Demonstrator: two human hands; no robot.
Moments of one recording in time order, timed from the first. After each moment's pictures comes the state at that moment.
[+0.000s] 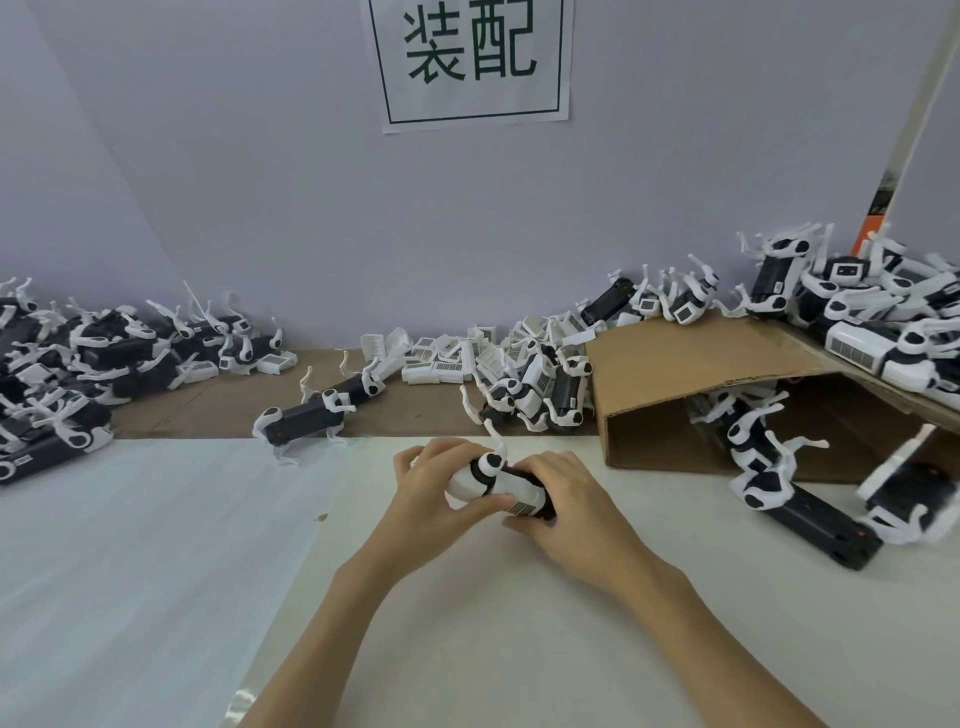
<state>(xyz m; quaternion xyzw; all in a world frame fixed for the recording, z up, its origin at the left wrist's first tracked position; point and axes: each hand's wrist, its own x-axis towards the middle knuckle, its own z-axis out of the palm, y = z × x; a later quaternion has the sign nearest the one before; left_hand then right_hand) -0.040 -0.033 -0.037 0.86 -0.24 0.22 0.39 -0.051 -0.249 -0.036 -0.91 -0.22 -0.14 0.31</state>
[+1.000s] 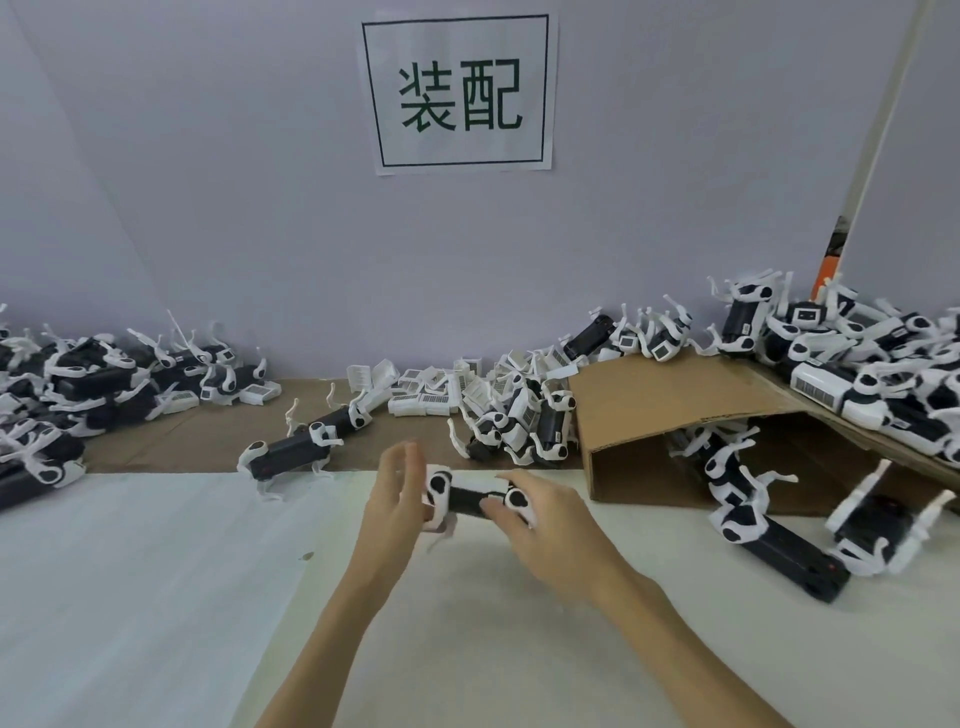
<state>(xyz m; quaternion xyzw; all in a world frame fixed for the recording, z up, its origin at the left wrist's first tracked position) -0.041 -0.036 -0.007 0.74 -0.02 0.12 0.67 -0.053 -0.235 -0.006 -0.90 -0.16 -0.12 0.39</state>
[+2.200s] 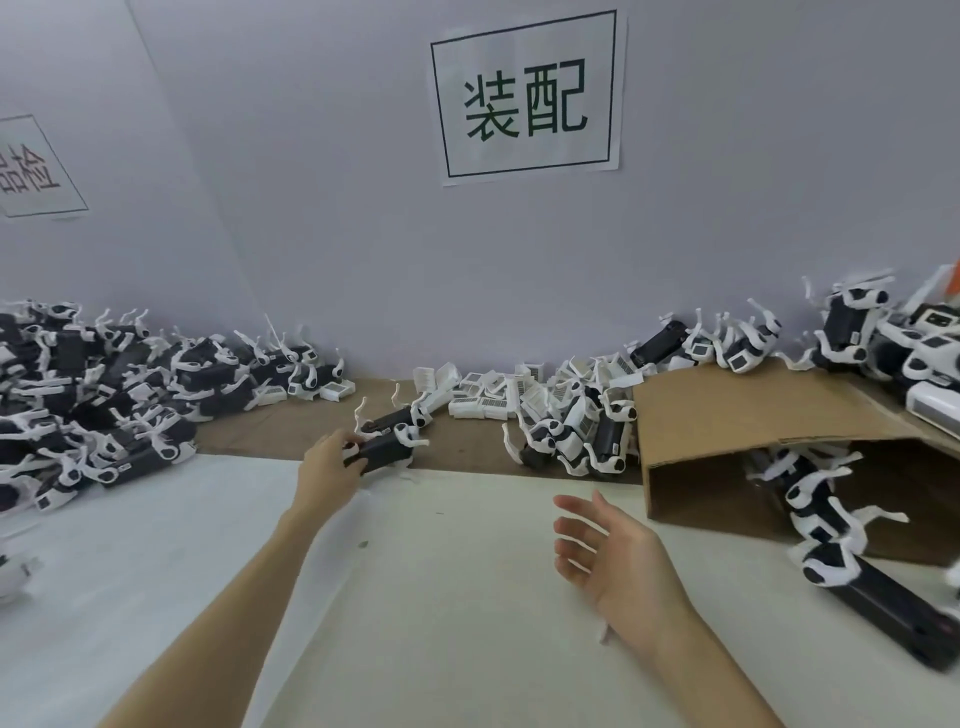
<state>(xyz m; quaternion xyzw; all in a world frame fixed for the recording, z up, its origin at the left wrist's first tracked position) 0.046 0.113 -0.015 0.92 0.13 0.21 0.29 -0.048 -0.247 -0.029 -0.43 0.03 0.16 0.89</state>
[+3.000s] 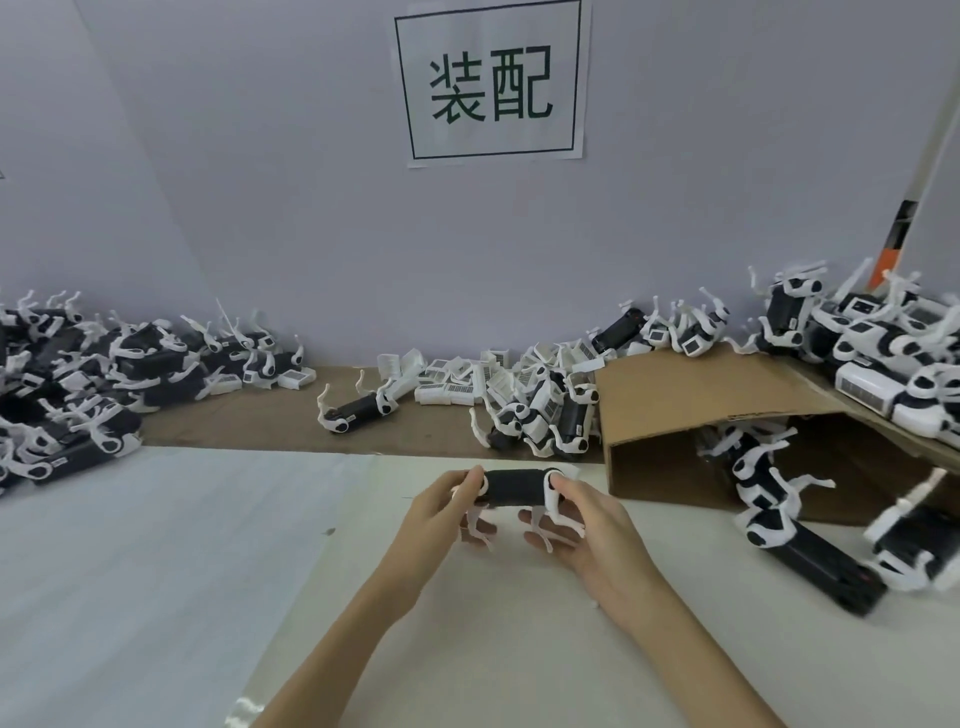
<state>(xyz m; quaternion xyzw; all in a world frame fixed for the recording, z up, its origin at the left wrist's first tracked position) -0.057 -0.053 -0.024 0.75 -0.04 -0.01 0.66 -0.060 -0.248 -0.020 -0.52 0.05 0.06 0.85</state>
